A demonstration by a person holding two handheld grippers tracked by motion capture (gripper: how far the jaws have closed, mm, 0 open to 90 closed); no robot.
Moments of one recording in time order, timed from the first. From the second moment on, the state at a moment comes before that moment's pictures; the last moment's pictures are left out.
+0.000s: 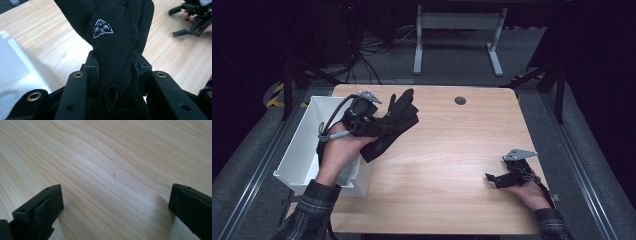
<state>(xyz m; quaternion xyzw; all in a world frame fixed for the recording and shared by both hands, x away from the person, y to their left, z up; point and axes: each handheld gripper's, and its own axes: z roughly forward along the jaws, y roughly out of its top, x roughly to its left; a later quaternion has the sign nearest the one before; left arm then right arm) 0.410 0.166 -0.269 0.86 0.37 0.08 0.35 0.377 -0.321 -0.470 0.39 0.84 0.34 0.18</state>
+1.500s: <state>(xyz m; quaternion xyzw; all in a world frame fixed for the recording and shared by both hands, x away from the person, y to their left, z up) 0.433 0.281 -0.383 0.78 0.56 0.10 0.25 0.377 -0.321 -0.470 0.39 0.84 0.34 0.18</state>
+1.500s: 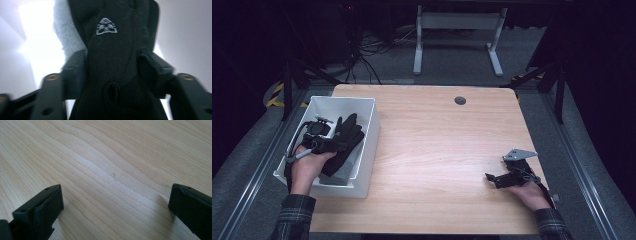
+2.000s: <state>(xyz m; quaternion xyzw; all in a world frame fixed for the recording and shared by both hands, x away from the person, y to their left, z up) 0.423 0.274 -0.343 0.78 0.53 0.13 0.31 0.376 -0.321 -0.470 0.39 0.84 0.34 0.18</state>
